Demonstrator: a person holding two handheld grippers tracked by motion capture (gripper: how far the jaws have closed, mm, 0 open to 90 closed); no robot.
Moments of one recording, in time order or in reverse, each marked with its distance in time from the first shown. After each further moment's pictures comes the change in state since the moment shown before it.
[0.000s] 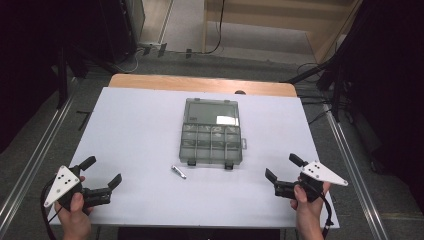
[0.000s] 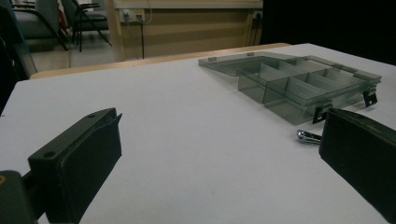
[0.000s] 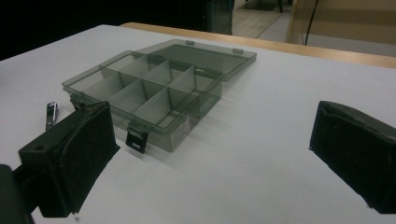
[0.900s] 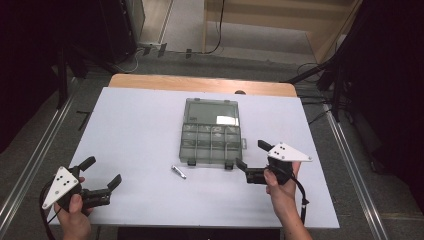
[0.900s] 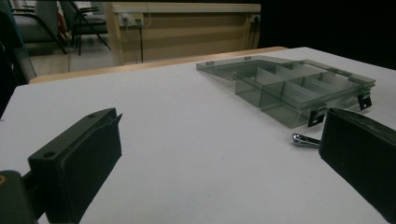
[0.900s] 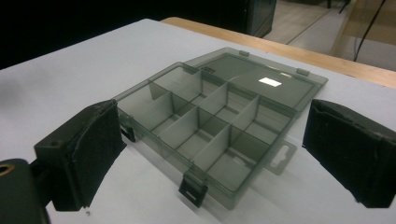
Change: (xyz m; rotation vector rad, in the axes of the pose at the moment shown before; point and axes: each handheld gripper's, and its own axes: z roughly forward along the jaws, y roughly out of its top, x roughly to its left) left arm -0.003 0.003 -0.003 -0.014 -0.005 0.003; right arm 0.046 0.042 0.056 0.058 0.136 -0.081
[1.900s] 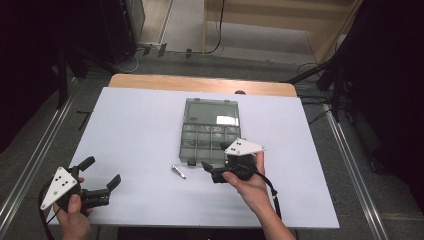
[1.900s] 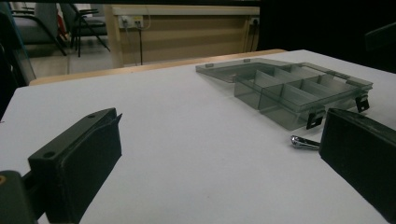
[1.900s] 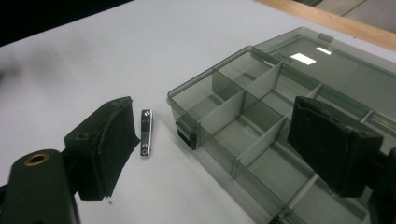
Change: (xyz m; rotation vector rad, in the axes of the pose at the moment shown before) left arm 0.001 0.000 -0.001 -0.008 -0.005 -0.007; right arm 0.055 0.020 0.061 0.157 0.126 -0.069
